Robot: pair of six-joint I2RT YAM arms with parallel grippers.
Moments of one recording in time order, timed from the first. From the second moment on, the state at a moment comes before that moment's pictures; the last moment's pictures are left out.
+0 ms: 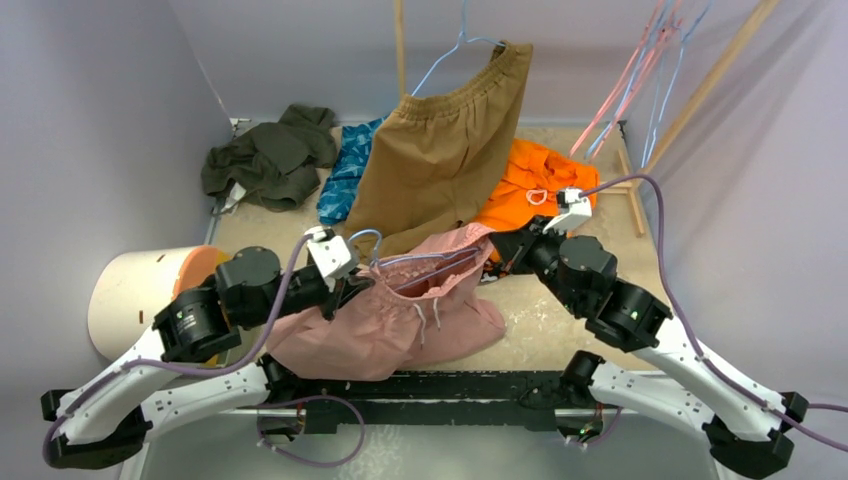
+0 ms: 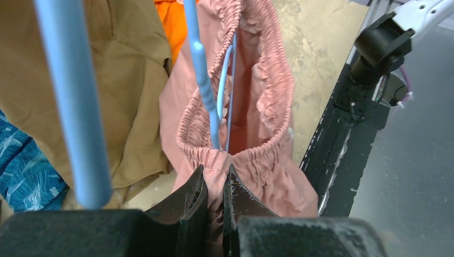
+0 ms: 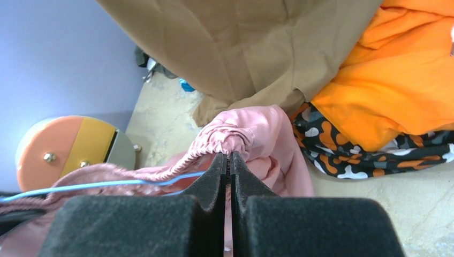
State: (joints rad) left arm -1.02 0.65 1.07 -0.70 0.03 0.04; right arm 0.89 0.72 0.90 -0.44 0.44 0.71
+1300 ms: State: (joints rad) left arm -1.02 0.77 0.88 0.13 0.03 -0.17; right arm 0.89 1.01 1.44 -0.22 -0.11 0.48
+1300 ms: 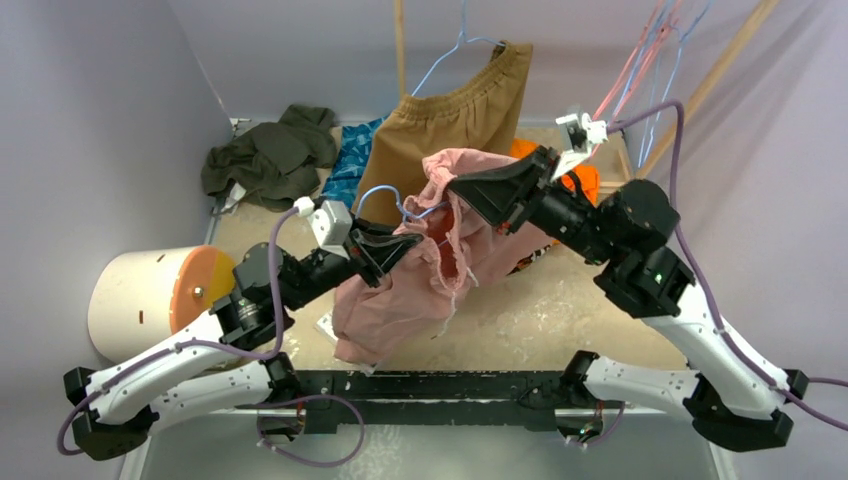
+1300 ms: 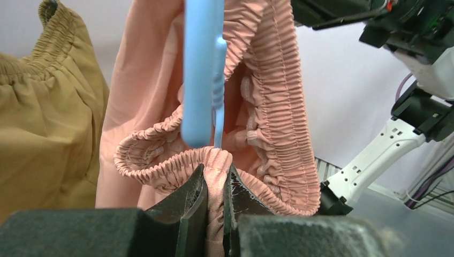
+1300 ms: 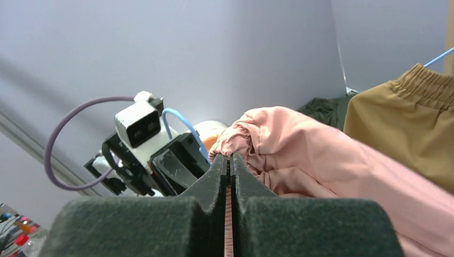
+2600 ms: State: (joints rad) left arm -1.02 0.75 0.76 0.12 0.18 -0.23; right arm 0.89 0.95 1.19 -0.33 -0.18 0.46
